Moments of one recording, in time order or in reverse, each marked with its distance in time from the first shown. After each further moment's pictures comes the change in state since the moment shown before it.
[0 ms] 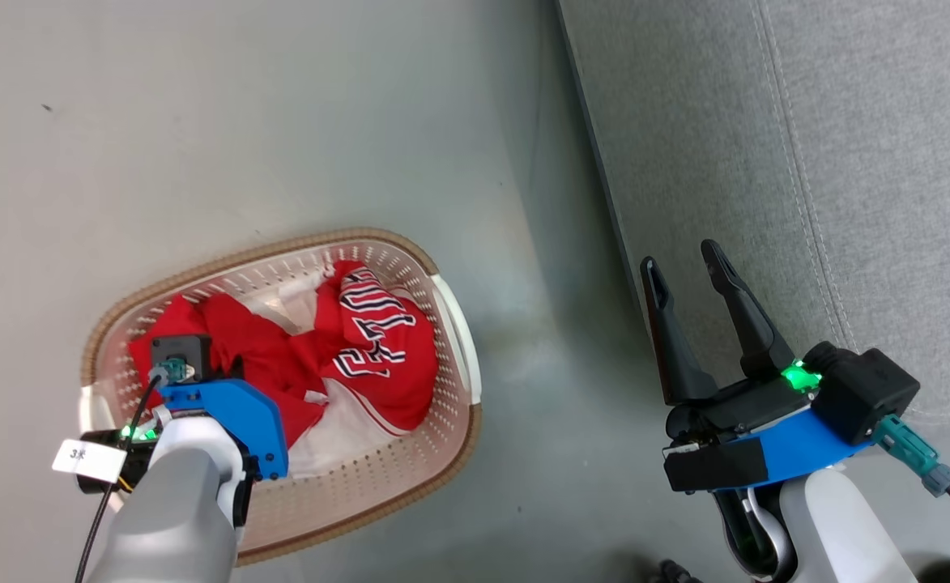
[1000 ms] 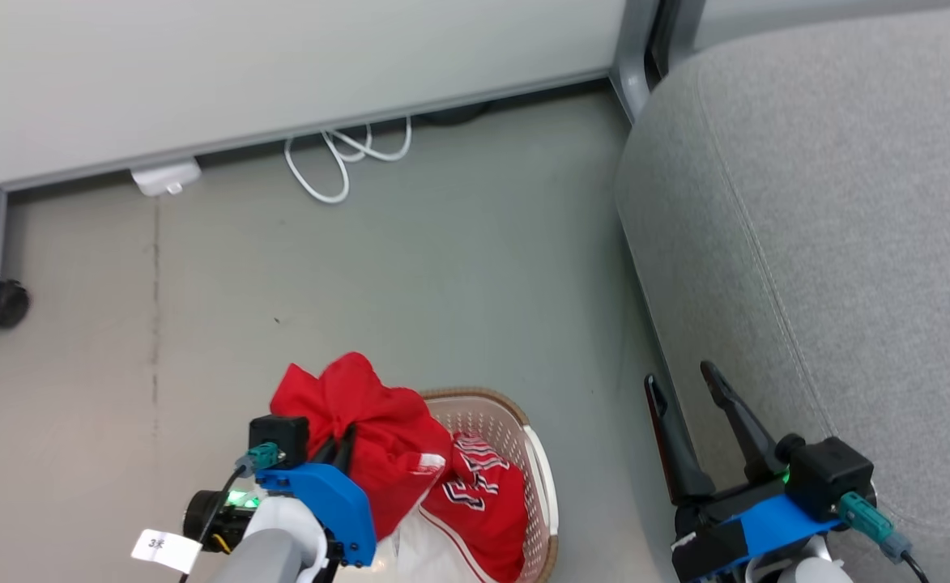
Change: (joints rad) left arm 0.200 -0.066 -0.209 -0.143 -0.171 -0.106 -0.070; right arm 0.147 0.000 -0.034 0.132 -0.081 0.000 0.000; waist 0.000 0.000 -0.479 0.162
